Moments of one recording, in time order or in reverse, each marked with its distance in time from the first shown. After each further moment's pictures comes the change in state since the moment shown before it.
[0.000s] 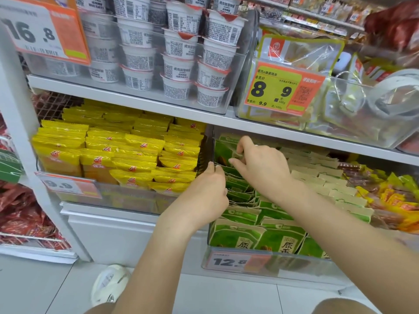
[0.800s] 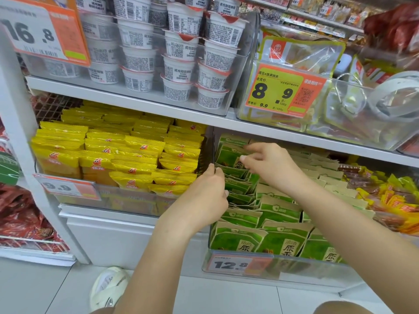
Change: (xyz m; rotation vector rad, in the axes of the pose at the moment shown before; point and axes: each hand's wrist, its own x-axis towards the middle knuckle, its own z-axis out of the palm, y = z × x) left_hand -0.001 -0.002 -0.002 -0.012 -0.020 0.005; right_hand -0.002 0.010 -0.020 0.566 -0.251 0.296
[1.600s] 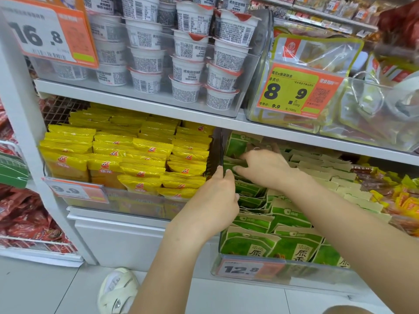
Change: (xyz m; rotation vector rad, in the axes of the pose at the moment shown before) left_hand 0.000 -0.001 0.000 -0.006 0.011 0.014; right_hand 0.036 -0.004 0.026 -0.720 -0.133 -0.110
